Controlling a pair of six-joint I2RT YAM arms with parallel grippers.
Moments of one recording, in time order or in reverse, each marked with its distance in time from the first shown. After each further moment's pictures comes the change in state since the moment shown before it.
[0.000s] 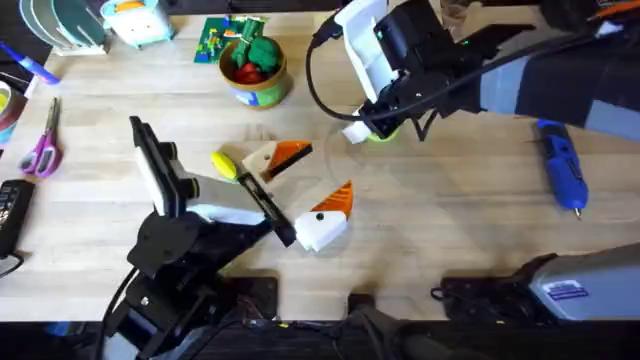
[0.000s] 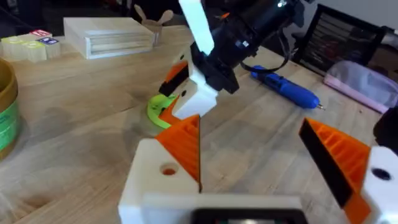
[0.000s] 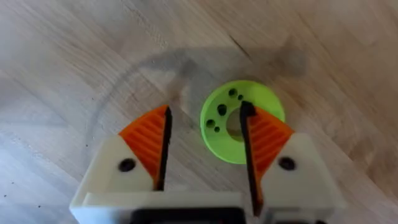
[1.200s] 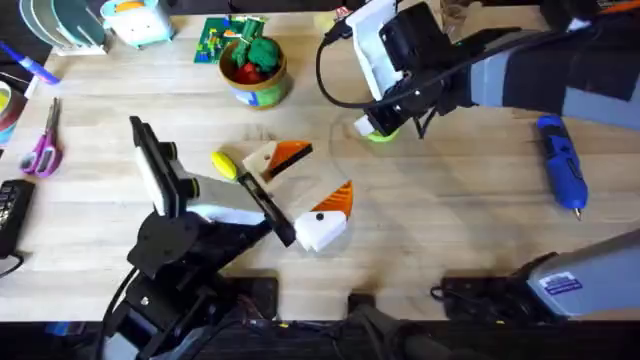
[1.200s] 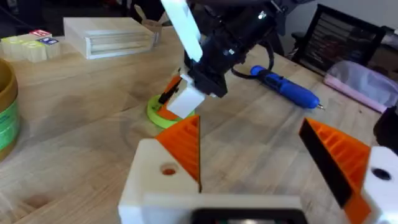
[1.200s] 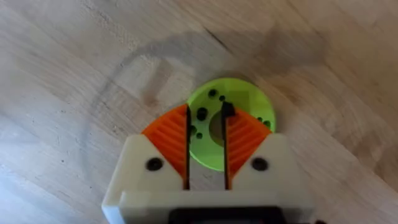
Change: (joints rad) left arm 0.000 0.000 0.000 0.000 0.000 0.000; right arm -0.054 0.073 0.000 0.036 -0.009 0.030
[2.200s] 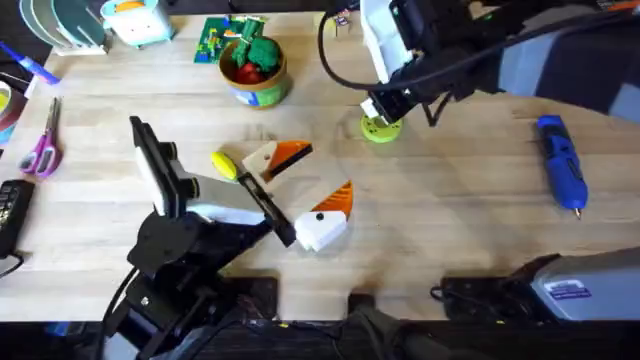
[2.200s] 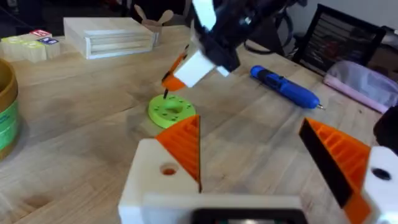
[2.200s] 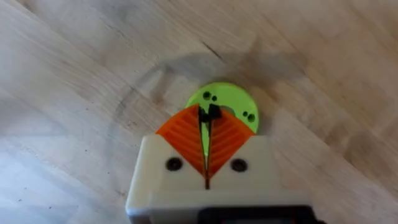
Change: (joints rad) left arm 0.000 0.000 0.000 0.000 0.000 0.000; right arm 0.002 -0.088 0.063 -0.097 0.000 0.000
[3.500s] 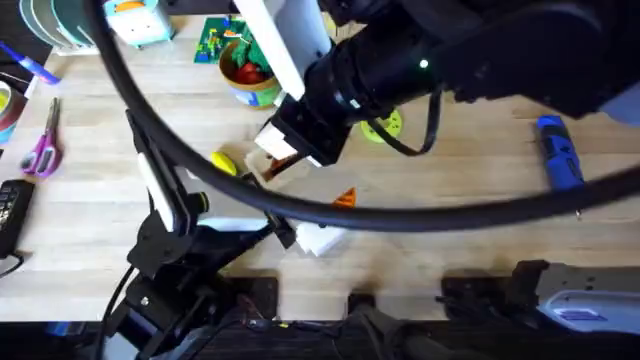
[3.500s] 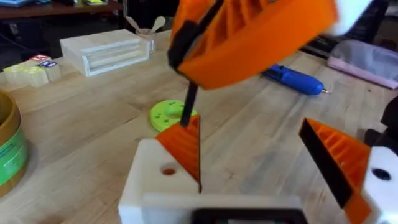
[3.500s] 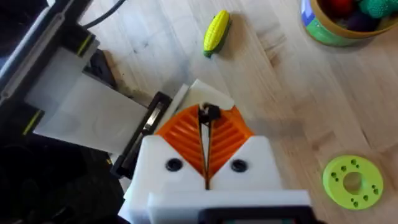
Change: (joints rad) left arm 0.000 0.000 0.000 0.001 0.034 0.134; right arm 0.475 -0.126 0.393 -0.332 -0.164 0.106
